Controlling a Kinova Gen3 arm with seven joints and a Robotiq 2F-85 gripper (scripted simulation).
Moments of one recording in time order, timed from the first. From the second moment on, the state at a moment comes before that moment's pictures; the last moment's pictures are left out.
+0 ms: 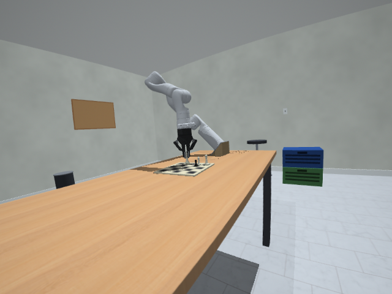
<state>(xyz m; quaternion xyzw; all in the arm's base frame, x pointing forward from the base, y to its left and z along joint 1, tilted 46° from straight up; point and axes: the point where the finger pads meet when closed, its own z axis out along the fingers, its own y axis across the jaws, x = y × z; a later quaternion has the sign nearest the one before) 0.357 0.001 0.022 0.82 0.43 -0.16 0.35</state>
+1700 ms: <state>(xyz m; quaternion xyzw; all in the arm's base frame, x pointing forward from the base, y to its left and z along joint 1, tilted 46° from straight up) 0.358 -0.001 0.019 0.82 0.43 -0.16 0.35</state>
